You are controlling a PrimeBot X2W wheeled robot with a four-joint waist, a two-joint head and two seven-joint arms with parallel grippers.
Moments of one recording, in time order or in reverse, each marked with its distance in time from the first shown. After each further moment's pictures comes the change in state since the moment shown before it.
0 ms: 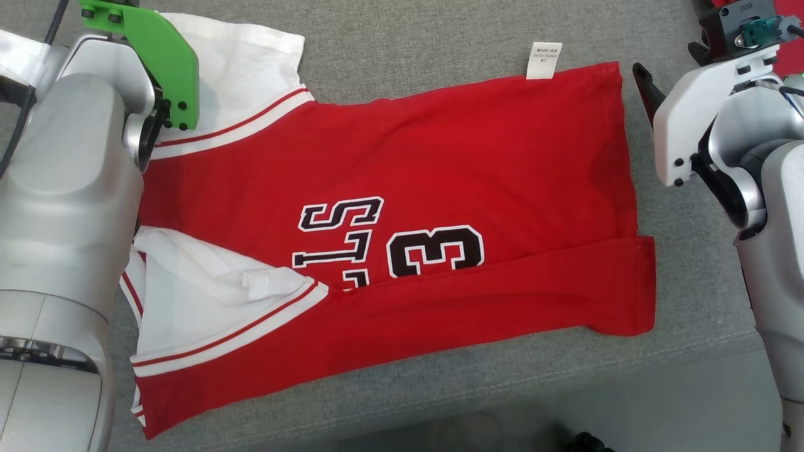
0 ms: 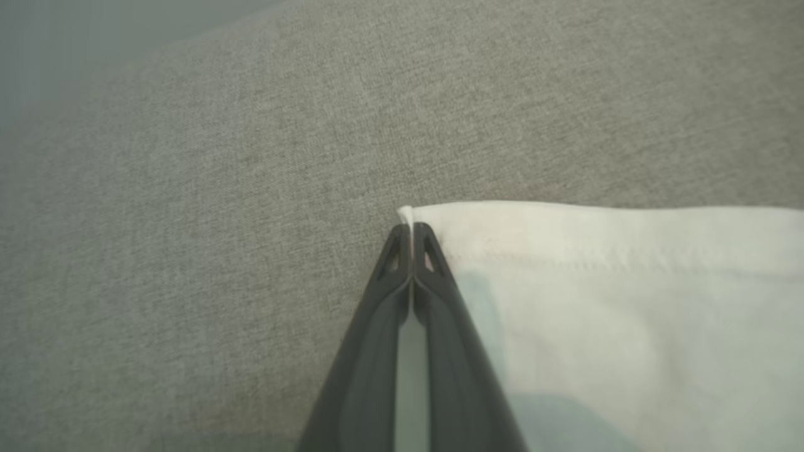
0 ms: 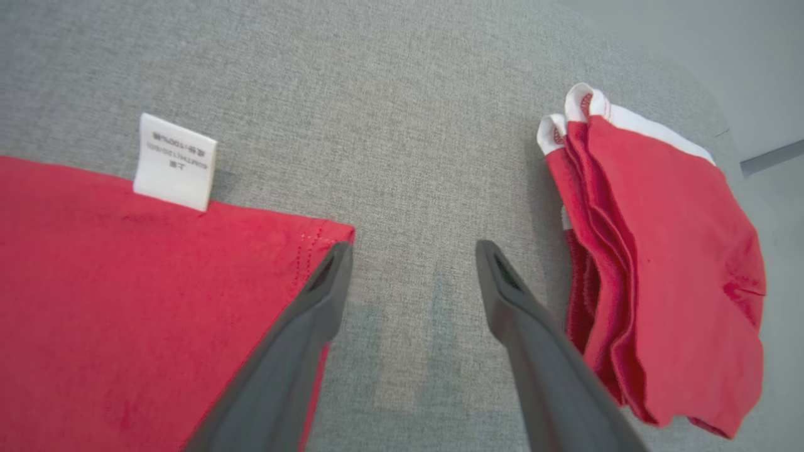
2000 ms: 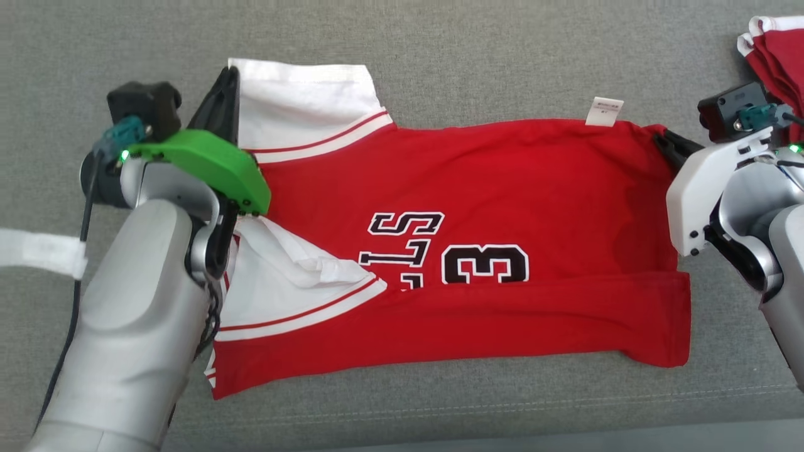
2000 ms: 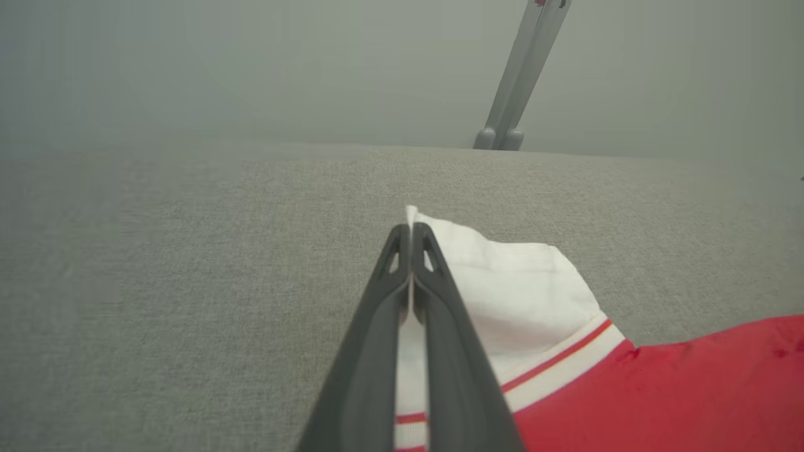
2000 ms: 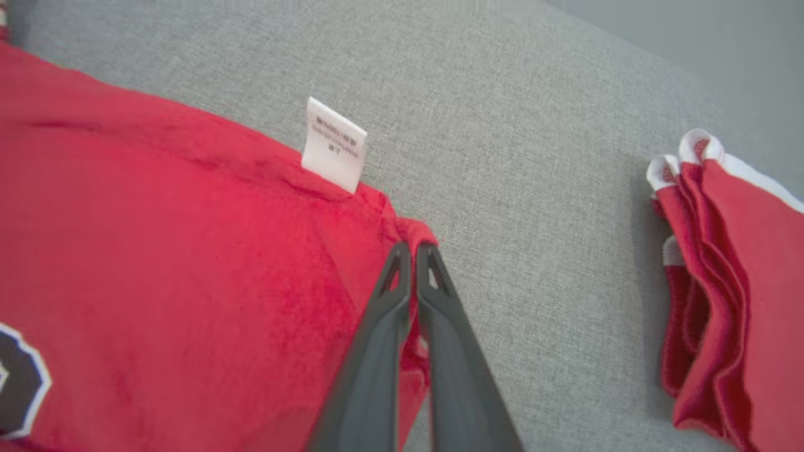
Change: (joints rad) left arm 0.367 -0.032 0.080 -0.390 -0.196 0.038 -0.352; right arm 0.121 -0.170 0.146 0.066 0.206 0.001 -0.156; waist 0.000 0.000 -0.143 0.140
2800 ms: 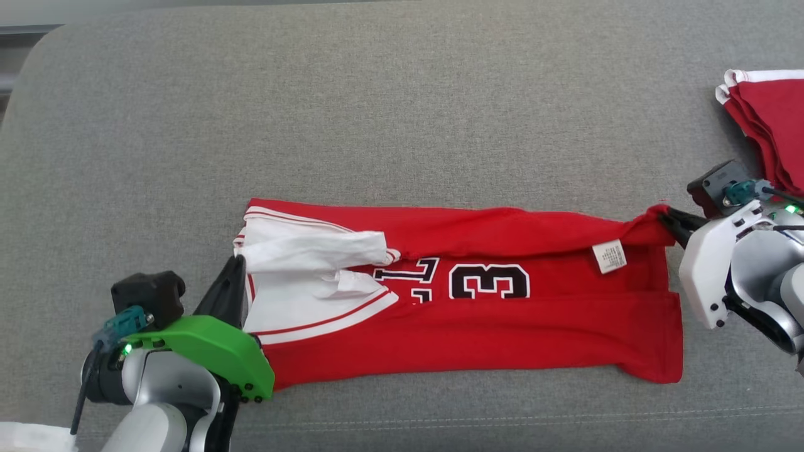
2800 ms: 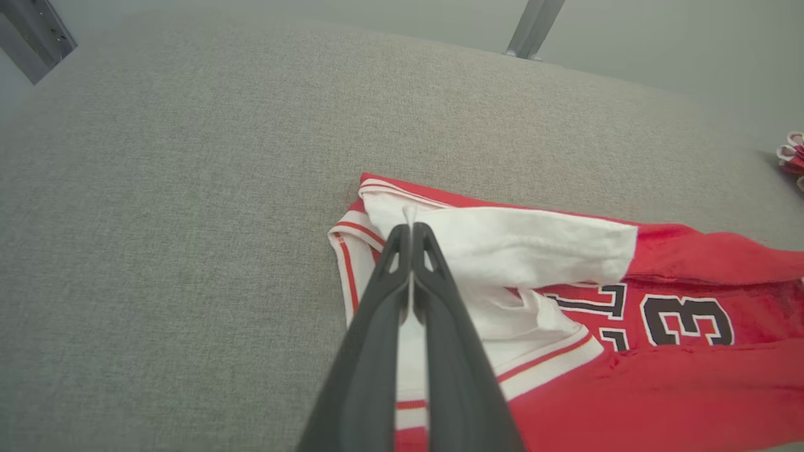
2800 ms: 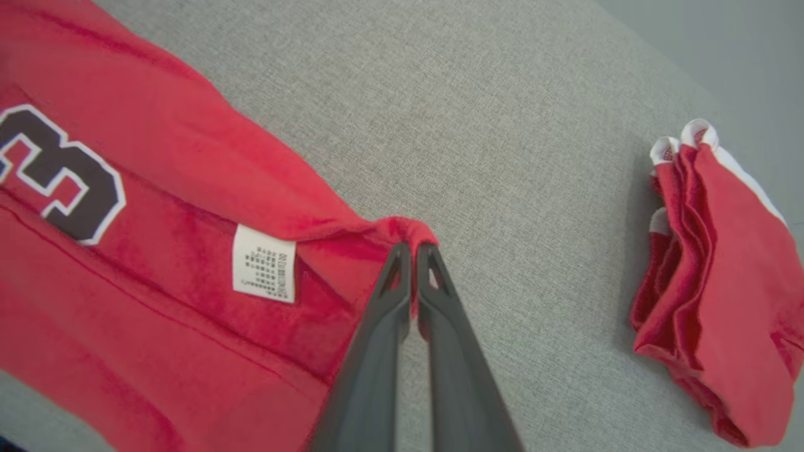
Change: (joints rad) left arm 0.685 0.193 0.008 -0.830 -0.053 0.325 0.309; right arm 0.109 -0.221 0.226 -0.045 0.130 0.000 -0.057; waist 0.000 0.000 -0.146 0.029
